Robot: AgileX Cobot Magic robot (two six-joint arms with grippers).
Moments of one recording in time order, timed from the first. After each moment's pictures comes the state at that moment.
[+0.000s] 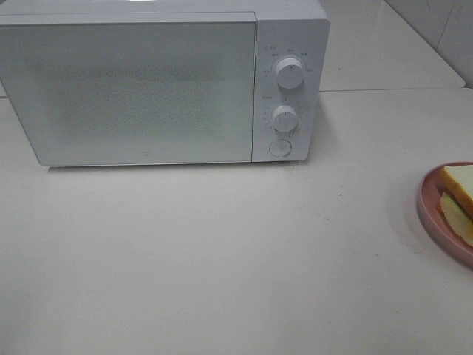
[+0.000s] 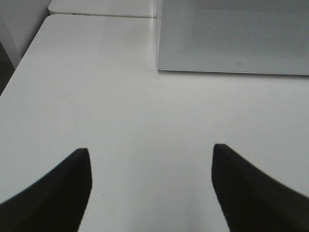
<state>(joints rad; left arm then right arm) 0.00 0.00 -0.52 -0.04 1.06 -0.02 0.12 -0.01 -0.50 -0.10 1.00 0.04</state>
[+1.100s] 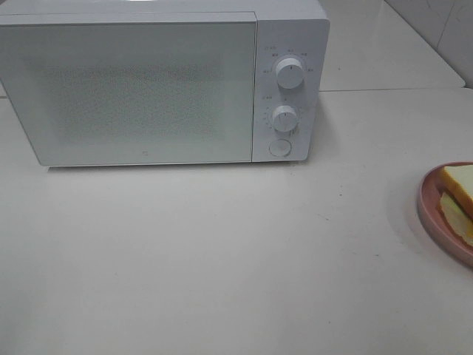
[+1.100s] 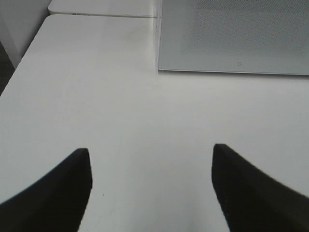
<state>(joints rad) 0.00 0.00 -0.52 -0.04 1.06 -0.02 0.12 -0.01 -0.50 -0.10 1.00 0.04</state>
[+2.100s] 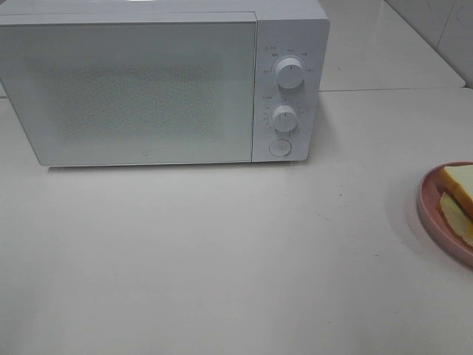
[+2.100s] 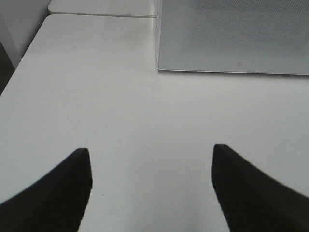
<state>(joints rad) 0.00 0.00 -0.52 -0.04 1.06 -0.02 0.12 0.17 -0.51 -0.12 0.65 -0.01</state>
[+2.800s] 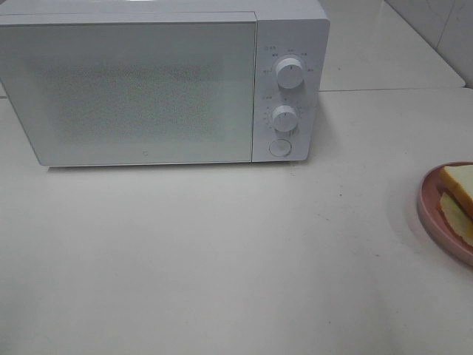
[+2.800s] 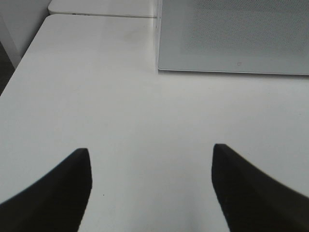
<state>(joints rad) 0.00 0.00 -0.52 -0.04 1.06 -0.02 0.12 0.67 -0.51 -0.08 0.12 -0.01</state>
